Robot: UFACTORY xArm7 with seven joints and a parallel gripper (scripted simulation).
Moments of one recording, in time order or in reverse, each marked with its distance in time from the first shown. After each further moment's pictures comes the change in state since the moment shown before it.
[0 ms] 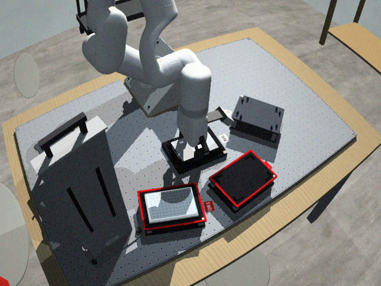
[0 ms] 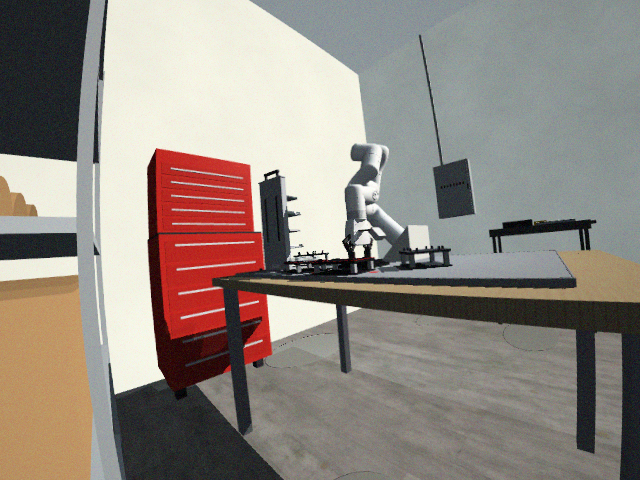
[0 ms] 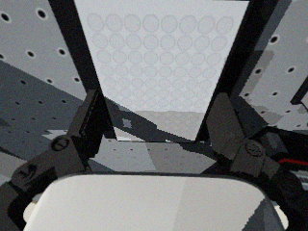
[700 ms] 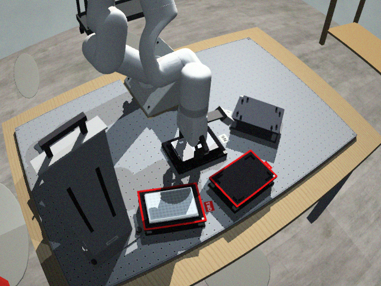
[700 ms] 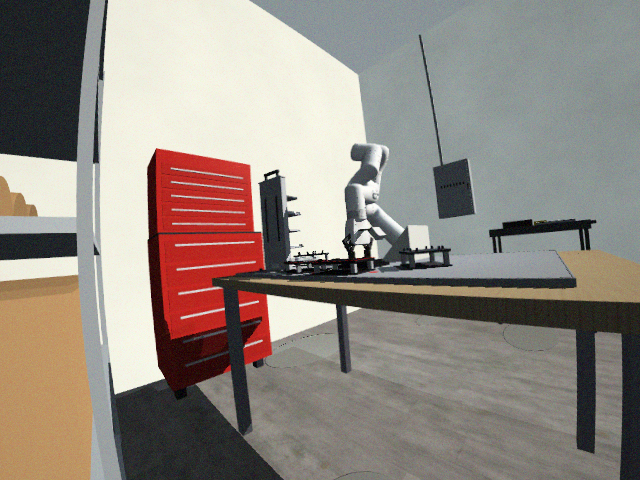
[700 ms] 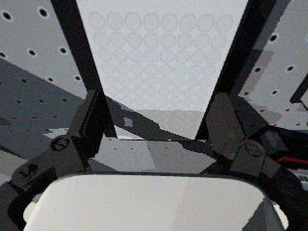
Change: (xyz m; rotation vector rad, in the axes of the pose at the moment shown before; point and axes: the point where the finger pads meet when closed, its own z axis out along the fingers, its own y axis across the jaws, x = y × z) arm 0.000 0.000 -0.002 0.001 0.000 0.000
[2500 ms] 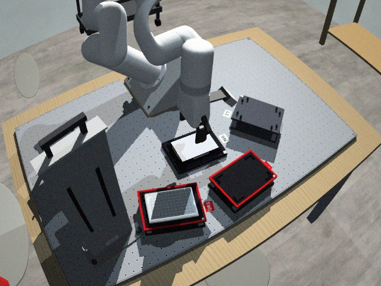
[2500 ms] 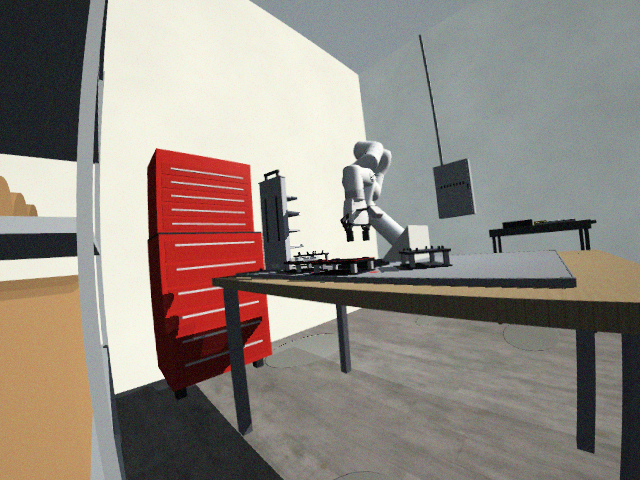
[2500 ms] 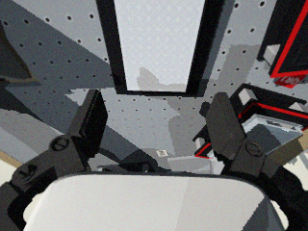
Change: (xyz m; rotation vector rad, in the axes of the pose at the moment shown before) arm 0.000 0.000 -0.076 -0.001 0.001 0.000
